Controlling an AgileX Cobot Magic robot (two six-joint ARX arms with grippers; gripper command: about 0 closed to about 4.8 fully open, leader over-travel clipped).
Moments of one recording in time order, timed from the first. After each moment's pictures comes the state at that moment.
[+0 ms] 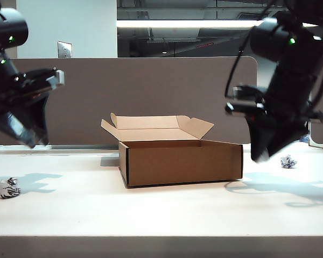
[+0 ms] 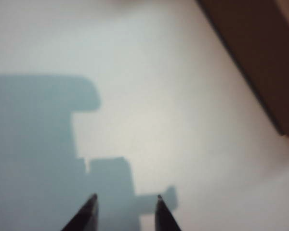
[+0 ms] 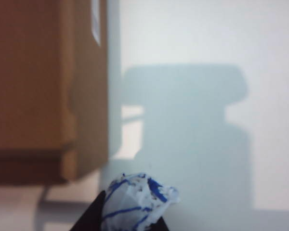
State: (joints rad) left arm -0.15 1.54 1.07 -0.59 0.27 0.12; right arm 0.31 1.65 1.07 -0.45 0.01 0.11
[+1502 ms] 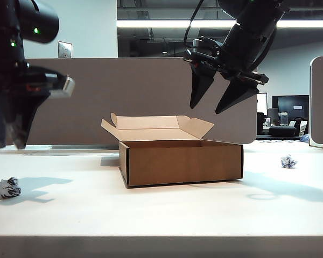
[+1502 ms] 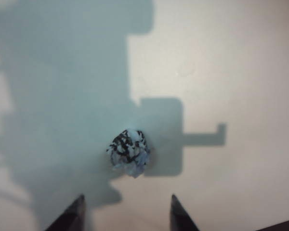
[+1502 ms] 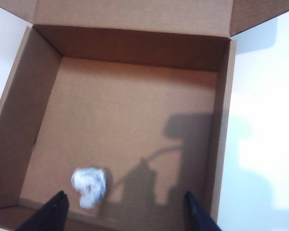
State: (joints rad) left arm -0.30 1.59 1.23 -1.04 0.00 0.12; right arm 0.40 1.72 1.38 -0.49 -0.11 0.08
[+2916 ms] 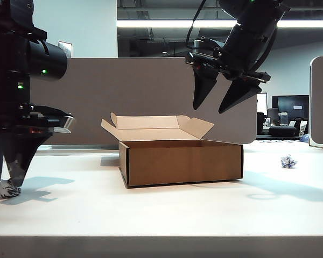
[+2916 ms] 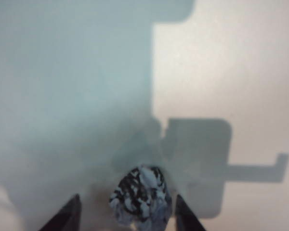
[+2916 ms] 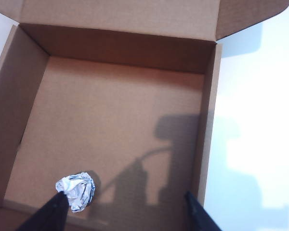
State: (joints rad) left arm -0.30 1.72 1.19 -0.94 -0.06 0.12; right arm 0.39 1.72 1.38 -0.49 -0.07 0.05
